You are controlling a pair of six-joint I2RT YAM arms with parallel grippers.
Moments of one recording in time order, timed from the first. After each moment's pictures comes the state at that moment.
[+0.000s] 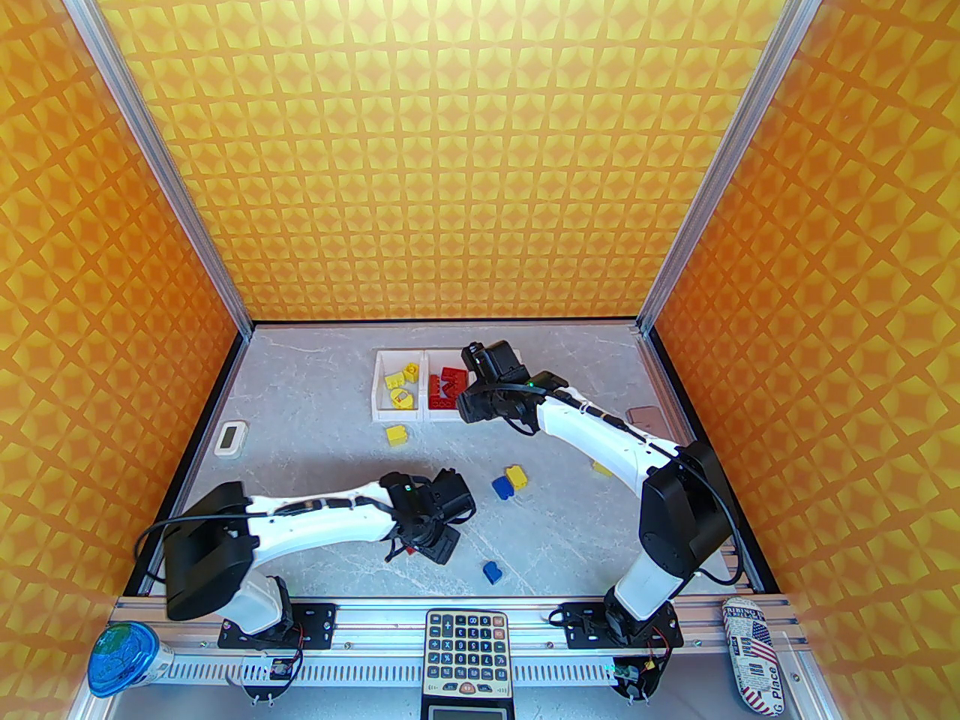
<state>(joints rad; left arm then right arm) -1.13 1.63 1.01 -0.82 -0.12 -0.59 0.57 1.69 1.34 -0.56 0.05 0.13</state>
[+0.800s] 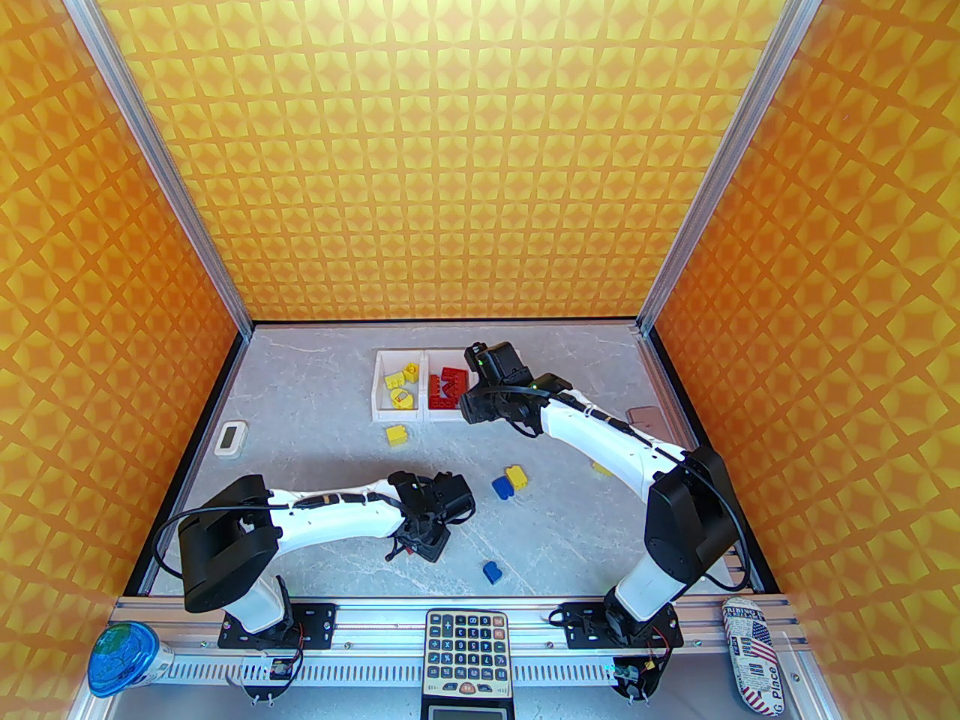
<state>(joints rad) -1.09 1.66 0.99 -0.81 -0.12 -0.60 0.57 1.66 1.32 -0.56 0.07 0.14</state>
